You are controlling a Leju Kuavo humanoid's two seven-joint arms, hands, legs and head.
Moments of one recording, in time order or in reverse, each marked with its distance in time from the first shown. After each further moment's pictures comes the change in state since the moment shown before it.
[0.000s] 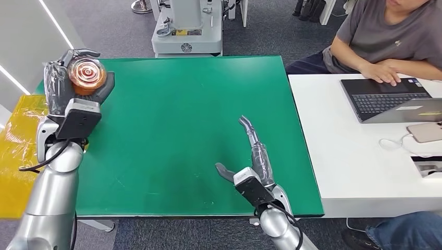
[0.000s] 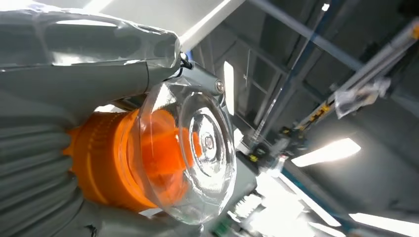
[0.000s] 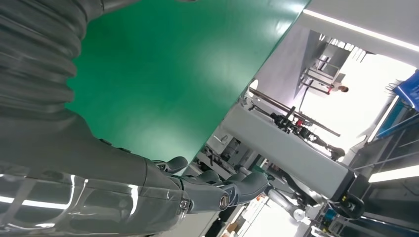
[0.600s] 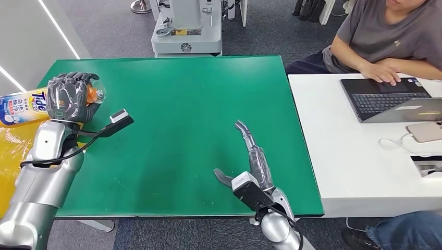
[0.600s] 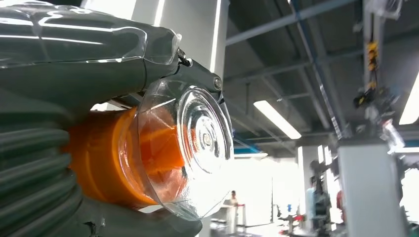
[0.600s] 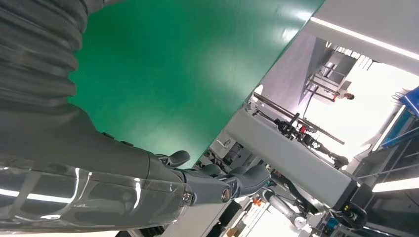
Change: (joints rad) left arm -0.064 0.152 -0.075 0.372 -0.663 0.228 0.262; right arm 0.042 0.009 -0.026 -0.046 0.058 0.074 0.027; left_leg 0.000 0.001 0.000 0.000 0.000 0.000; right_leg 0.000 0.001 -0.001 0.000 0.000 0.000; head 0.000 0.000
